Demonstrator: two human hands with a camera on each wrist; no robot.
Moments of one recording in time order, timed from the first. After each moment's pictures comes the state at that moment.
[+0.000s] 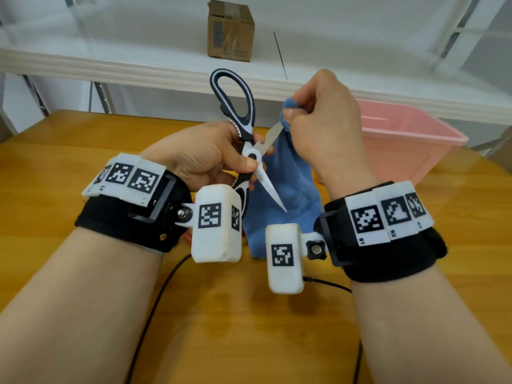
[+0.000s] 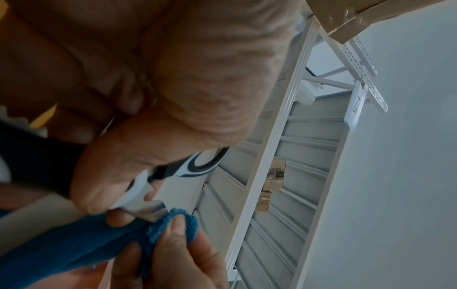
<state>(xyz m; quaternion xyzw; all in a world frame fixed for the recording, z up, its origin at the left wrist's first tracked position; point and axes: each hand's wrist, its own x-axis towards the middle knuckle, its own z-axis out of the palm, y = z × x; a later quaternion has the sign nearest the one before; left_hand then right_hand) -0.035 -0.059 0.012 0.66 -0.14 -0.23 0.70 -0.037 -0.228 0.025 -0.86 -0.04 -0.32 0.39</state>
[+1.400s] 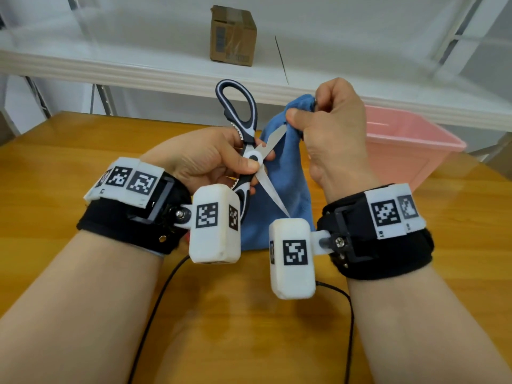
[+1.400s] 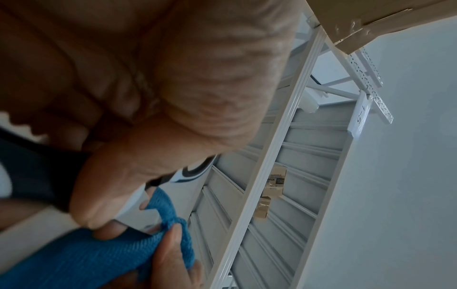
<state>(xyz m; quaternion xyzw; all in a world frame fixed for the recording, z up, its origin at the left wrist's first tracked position) -0.035 -0.054 0.013 0.64 -0.15 -0.28 0.70 -0.026 -0.222 0.017 -0.70 -0.03 -0.29 0.65</state>
